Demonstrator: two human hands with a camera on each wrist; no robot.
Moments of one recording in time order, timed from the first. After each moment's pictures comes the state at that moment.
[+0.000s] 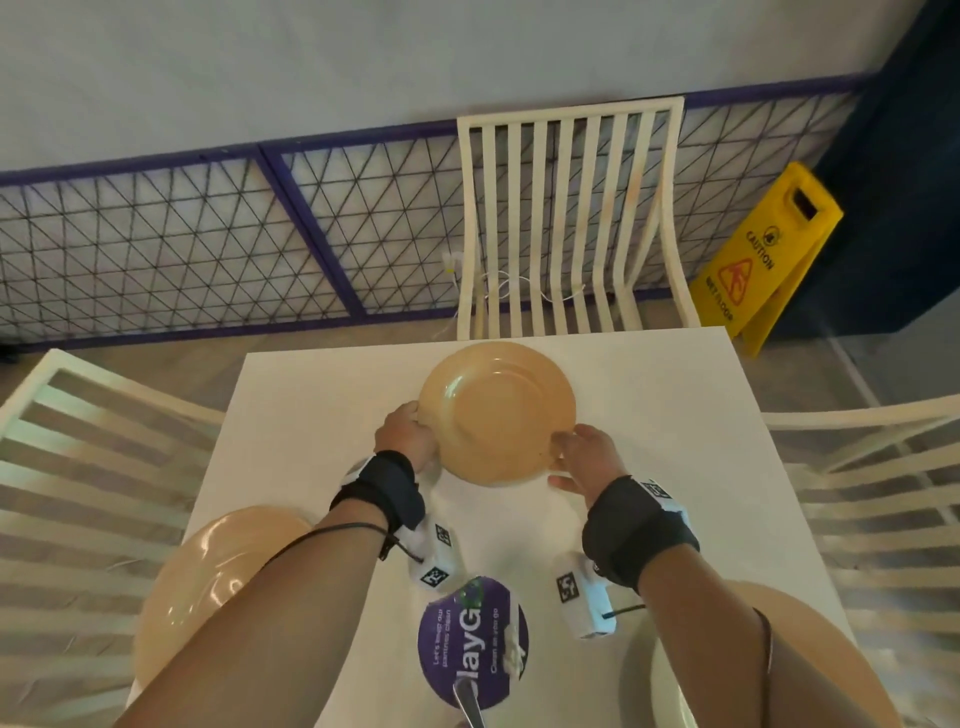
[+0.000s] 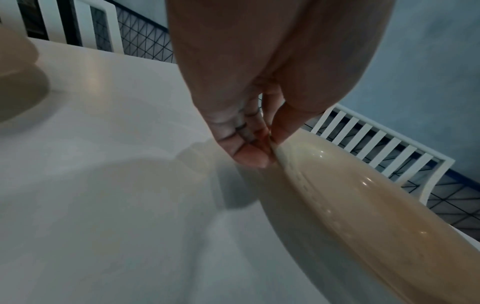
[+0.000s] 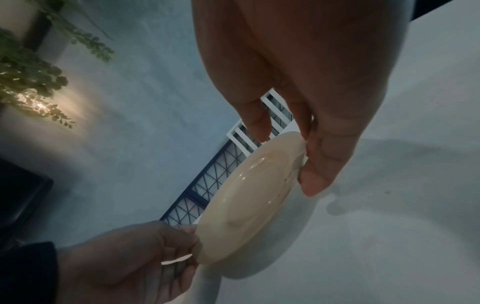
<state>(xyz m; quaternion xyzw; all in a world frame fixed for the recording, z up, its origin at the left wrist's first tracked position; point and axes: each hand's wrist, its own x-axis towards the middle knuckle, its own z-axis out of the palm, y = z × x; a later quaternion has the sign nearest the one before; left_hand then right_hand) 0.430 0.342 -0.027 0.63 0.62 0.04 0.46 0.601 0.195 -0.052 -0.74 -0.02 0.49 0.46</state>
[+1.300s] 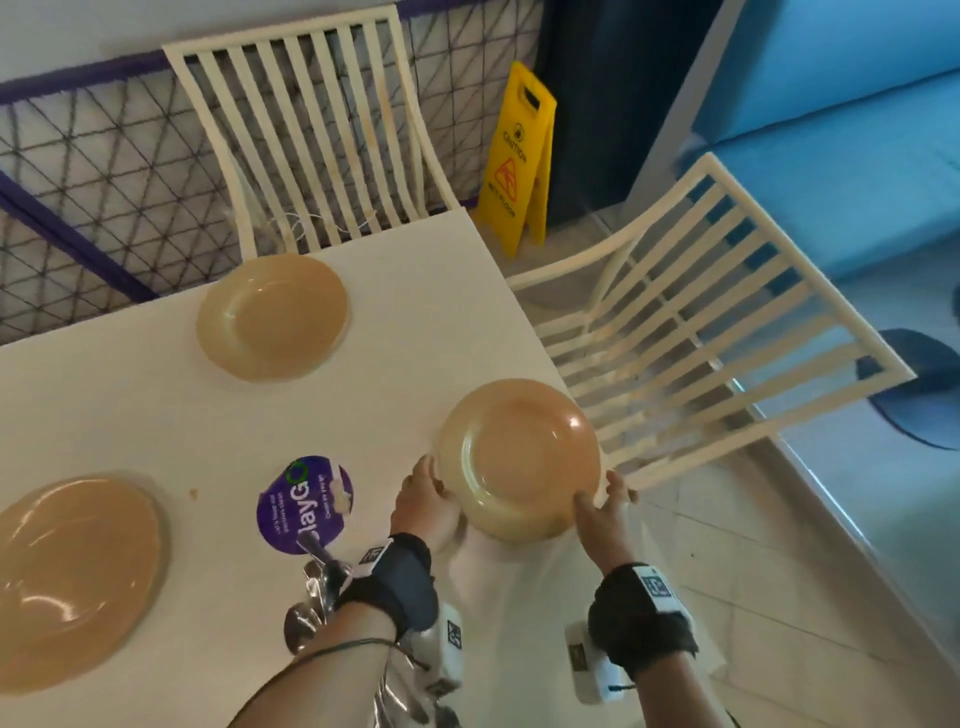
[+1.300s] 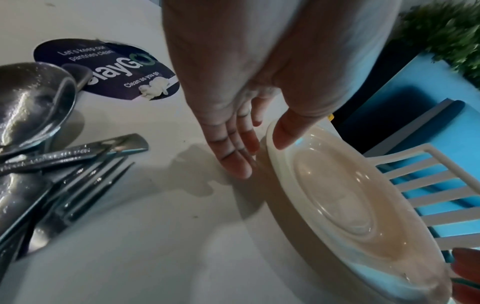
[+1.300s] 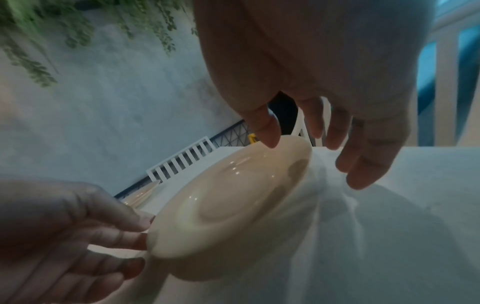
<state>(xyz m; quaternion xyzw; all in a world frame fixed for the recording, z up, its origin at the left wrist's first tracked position) 0.432 0.011 -0.053 0.74 0.45 -0.15 0.47 0.527 -0.192 -0.041 -0.89 0.12 0.29 0.34</state>
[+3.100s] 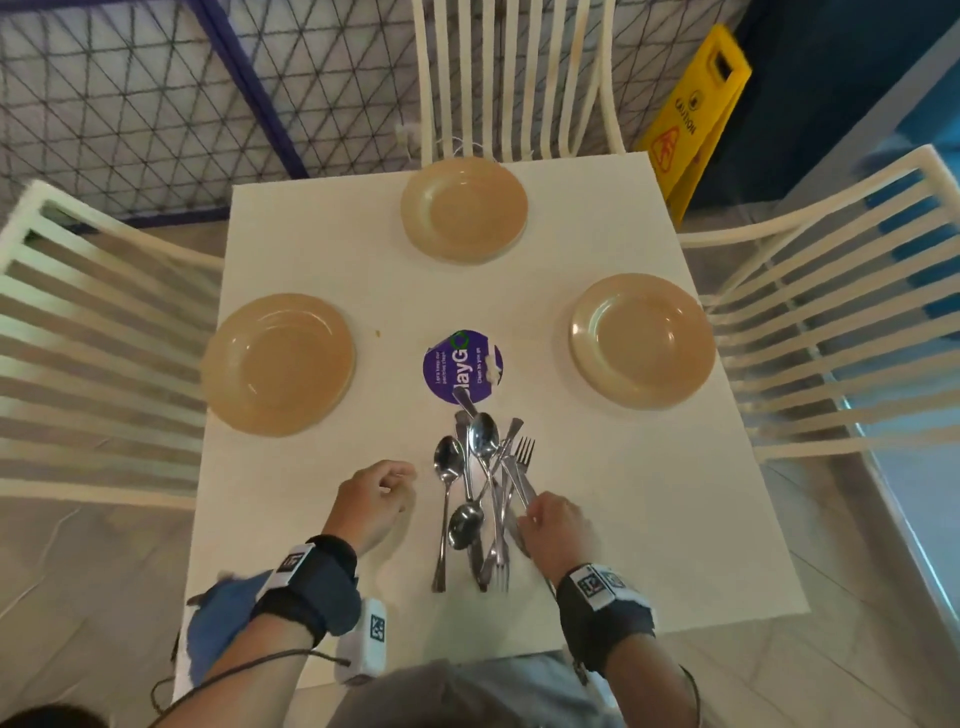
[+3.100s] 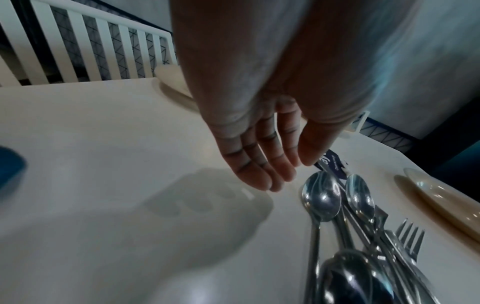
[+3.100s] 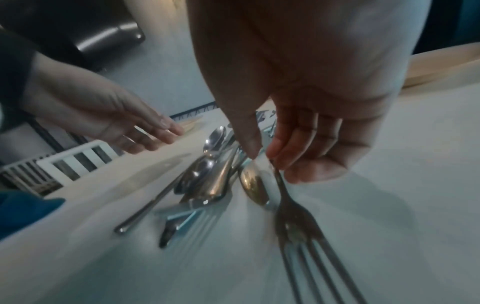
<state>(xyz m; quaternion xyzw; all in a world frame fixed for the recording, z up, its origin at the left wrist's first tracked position) 0.144 0.064 -0.016 0.69 0.52 -0.06 0.51 0.312 -0.123 -0.034 -0.89 -0.23 0.38 0.11</state>
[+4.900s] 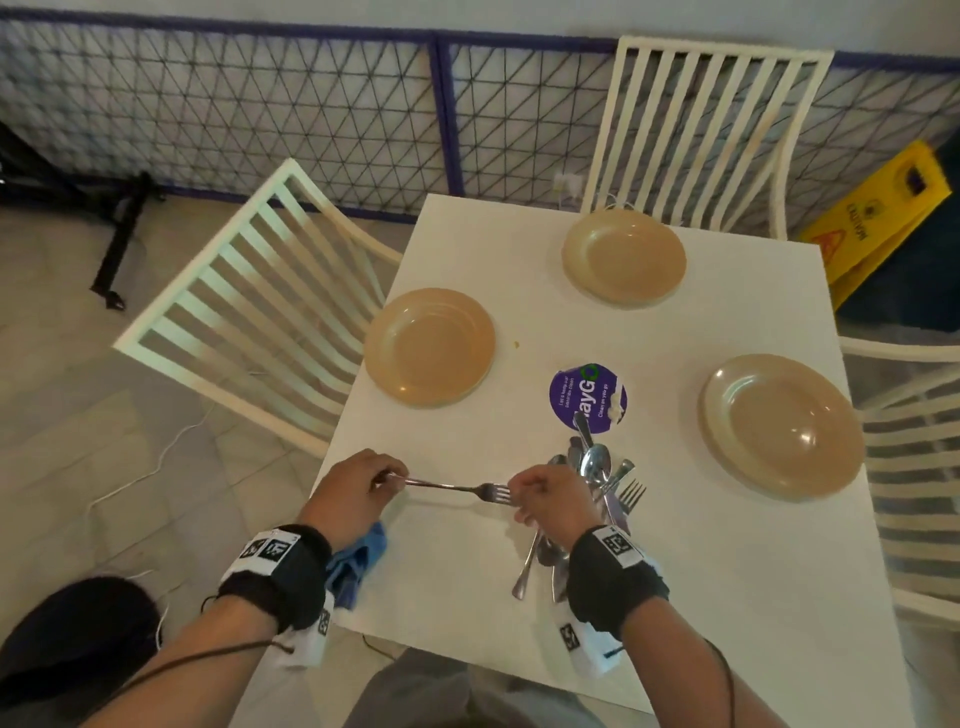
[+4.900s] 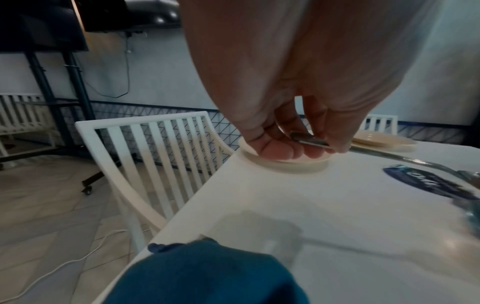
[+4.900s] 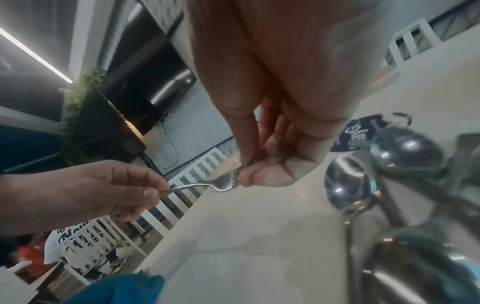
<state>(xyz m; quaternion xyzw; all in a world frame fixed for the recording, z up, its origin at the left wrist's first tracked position) -0.001 0.097 0.020 0.78 0.50 0.04 0.37 0.254 -0.014 0.020 -0.76 -0.29 0.51 0.29</state>
